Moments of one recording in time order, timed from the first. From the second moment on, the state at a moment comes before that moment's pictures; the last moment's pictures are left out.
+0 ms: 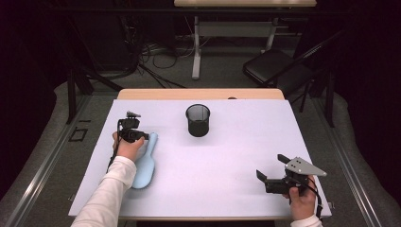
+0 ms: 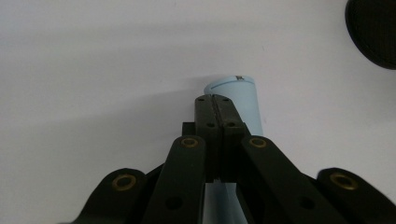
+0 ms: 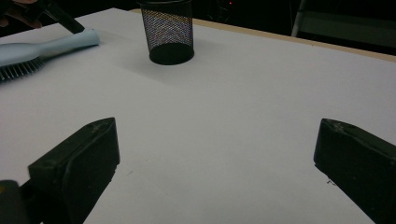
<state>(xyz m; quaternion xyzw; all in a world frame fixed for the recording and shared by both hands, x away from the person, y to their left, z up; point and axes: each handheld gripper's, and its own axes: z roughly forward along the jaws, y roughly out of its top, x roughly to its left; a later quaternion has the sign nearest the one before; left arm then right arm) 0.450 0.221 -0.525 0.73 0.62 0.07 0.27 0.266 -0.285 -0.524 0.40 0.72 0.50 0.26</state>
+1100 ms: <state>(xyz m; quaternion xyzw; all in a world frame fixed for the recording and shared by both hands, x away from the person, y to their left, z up) 0.431 0.162 -0.522 0.80 0.54 0.02 0.25 0.266 -0.286 -0.523 0.40 0.72 0.50 0.26</state>
